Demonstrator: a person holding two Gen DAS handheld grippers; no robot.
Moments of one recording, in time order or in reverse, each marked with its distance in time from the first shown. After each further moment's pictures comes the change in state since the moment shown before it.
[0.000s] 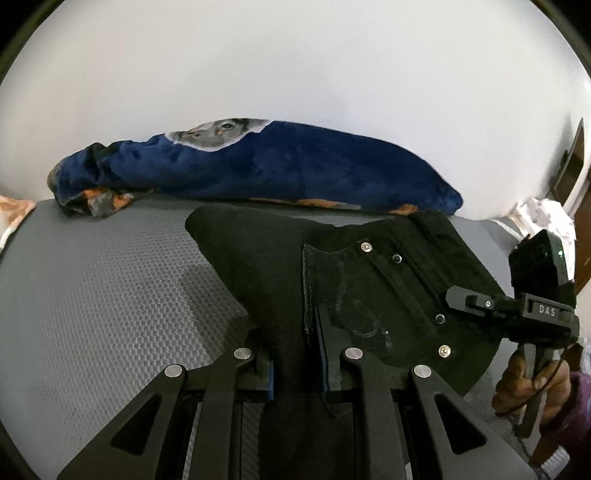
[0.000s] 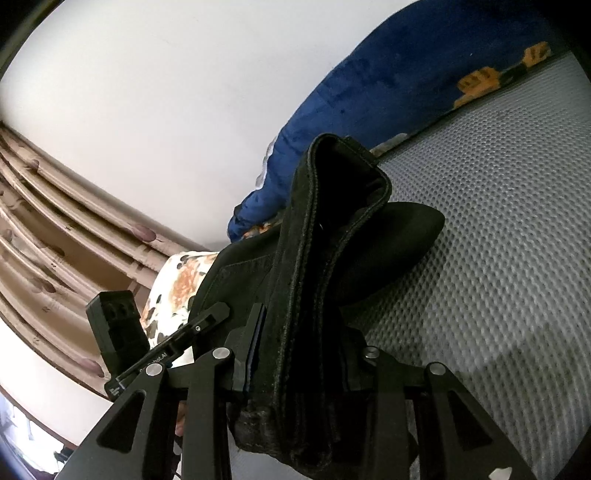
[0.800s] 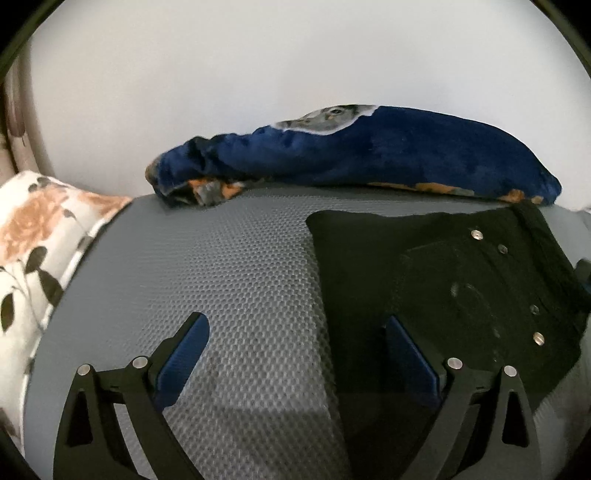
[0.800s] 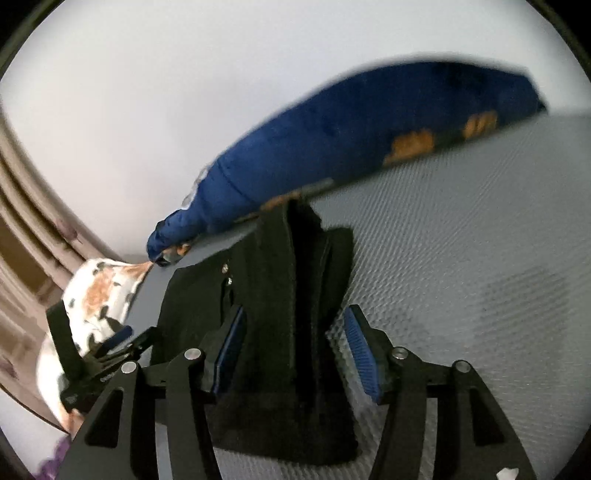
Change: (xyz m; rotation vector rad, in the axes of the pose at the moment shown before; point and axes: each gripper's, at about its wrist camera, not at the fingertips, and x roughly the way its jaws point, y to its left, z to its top) left arm -0.003 0.017 -0.025 0.009 -0.031 0.435; right arm 0.000 0.039 -0.006 -0.166 -0.150 -0.402
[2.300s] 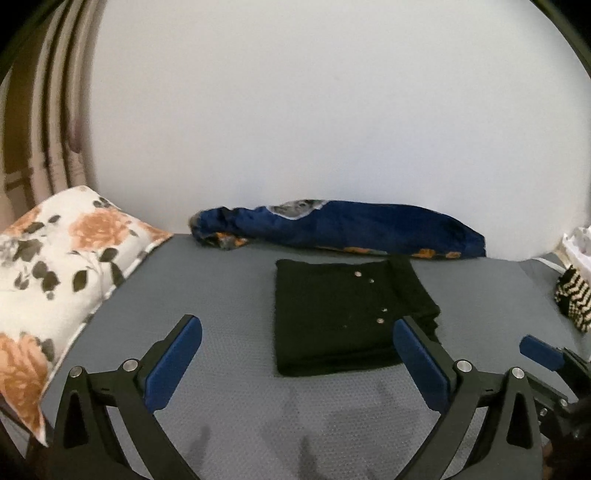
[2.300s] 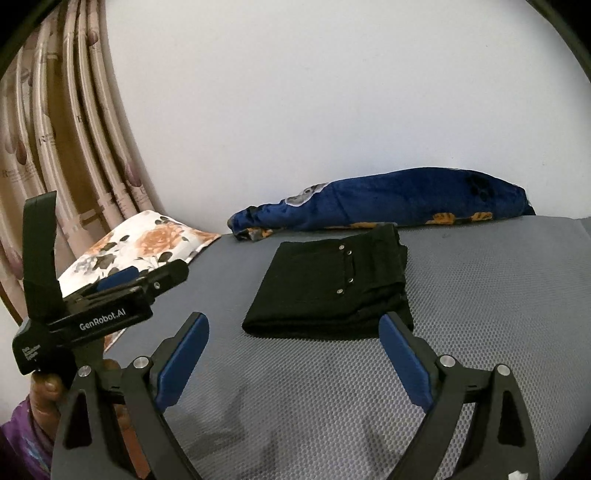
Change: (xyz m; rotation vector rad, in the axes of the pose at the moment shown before) left arm -0.245 -0.031 -0.046 -0.111 -0.231 -0.034; right arm -0.175 0.122 -0.096 -0.291 -0.120 0.024
